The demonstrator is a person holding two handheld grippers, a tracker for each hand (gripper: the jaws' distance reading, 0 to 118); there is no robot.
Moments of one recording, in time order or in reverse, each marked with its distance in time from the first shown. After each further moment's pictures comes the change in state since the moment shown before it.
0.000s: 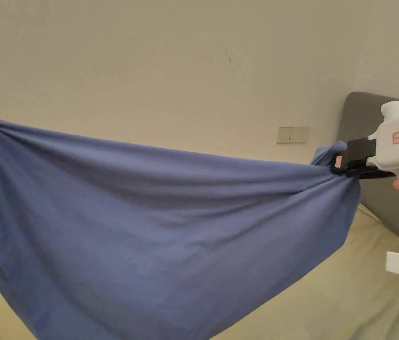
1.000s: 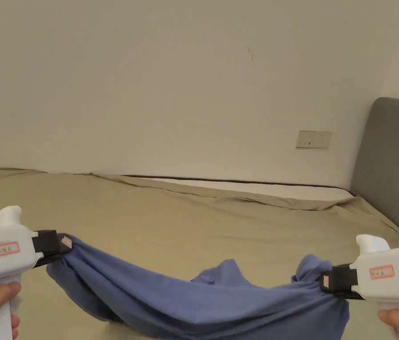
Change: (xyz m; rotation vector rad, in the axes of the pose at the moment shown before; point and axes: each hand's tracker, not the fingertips) left arm -0.092 -0.213 -0.095 -0.418 -0.073 0.095; right arm 0.054 -0.187 -0.140 -0.298 0.070 -0.020
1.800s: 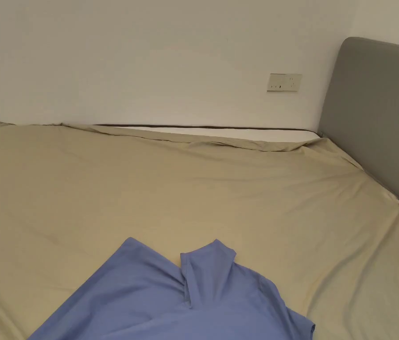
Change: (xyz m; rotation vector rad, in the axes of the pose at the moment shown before) left arm -0.107 -0.185 0.142 -0.383 0.134 -0.021; right arm 0.061 -0.264 0.072 -0.281 -0.036 -0.381
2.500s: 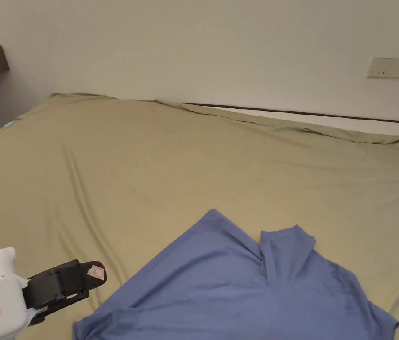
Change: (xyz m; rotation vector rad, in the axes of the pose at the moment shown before) left arm 0.065 -0.012 0.110 0.277 -0.195 0.199; right arm -0.103 -0.027 0.171 0.704 0.092 0.246
